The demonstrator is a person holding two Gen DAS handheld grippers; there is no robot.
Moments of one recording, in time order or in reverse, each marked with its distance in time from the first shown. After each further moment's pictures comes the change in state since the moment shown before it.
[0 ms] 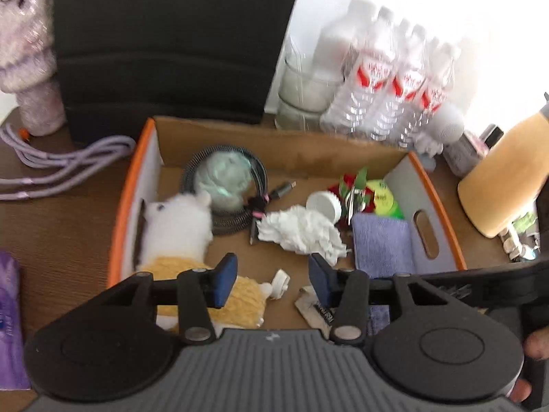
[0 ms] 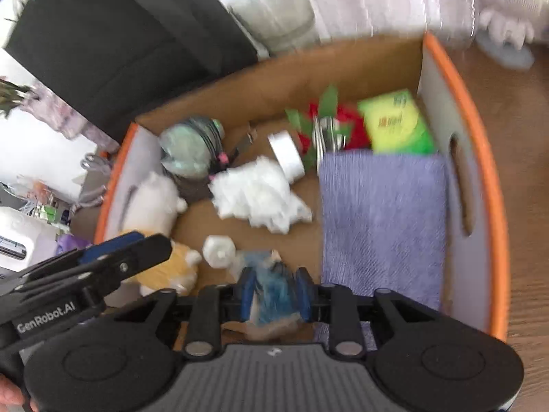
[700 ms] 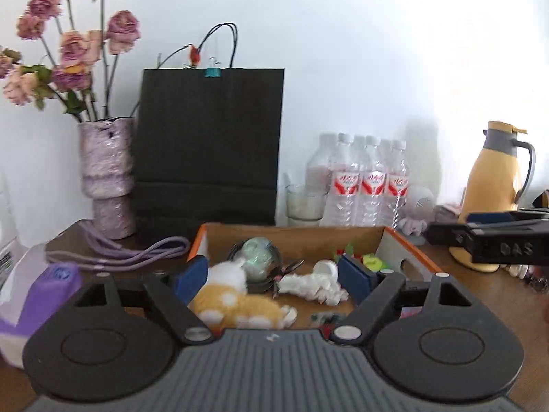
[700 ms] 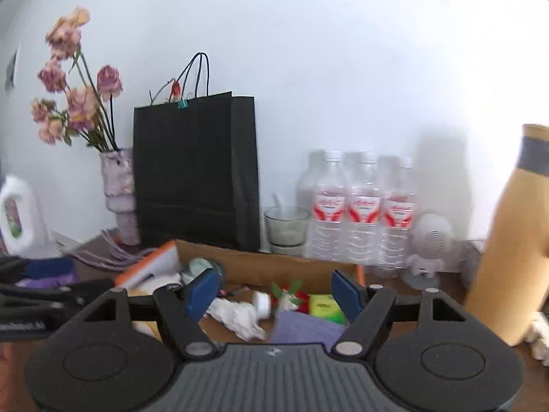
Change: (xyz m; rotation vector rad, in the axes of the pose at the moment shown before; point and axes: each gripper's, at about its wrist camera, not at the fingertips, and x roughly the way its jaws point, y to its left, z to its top) left arm -0.094 -0.019 -0.151 0.127 -0.622 0.130; right arm -0.107 0.030 -0.130 -0.458 -0.750 -0.203
